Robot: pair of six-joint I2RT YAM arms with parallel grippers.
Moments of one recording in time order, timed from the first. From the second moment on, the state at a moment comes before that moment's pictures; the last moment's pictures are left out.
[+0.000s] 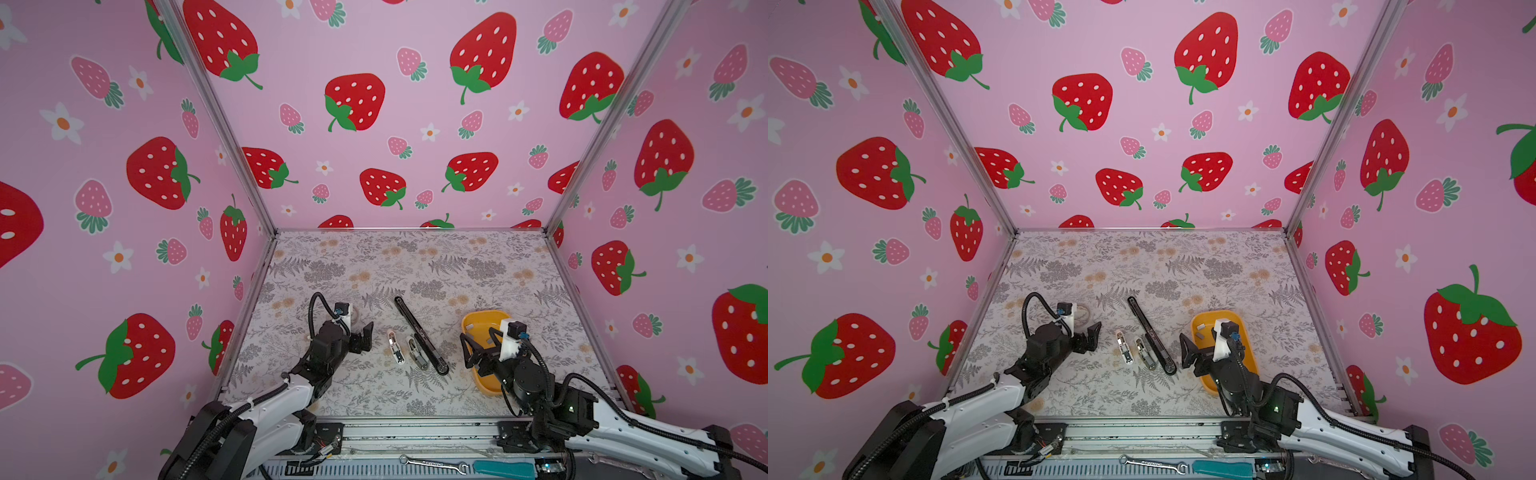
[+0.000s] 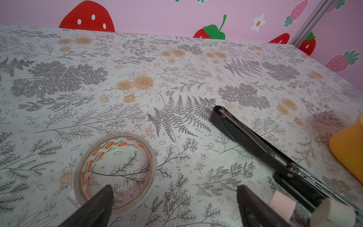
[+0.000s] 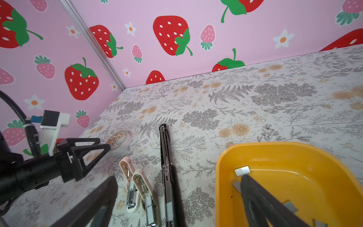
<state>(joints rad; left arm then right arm) -0.45 1.05 0.18 0.45 -0.11 -0.21 1.27 0.45 0.30 -0.14 0.76 0.55</state>
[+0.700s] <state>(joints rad) -0.45 1.05 0.18 0.45 -0.12 -0.20 0.66 0.89 0.43 -0.35 0.43 0.60</state>
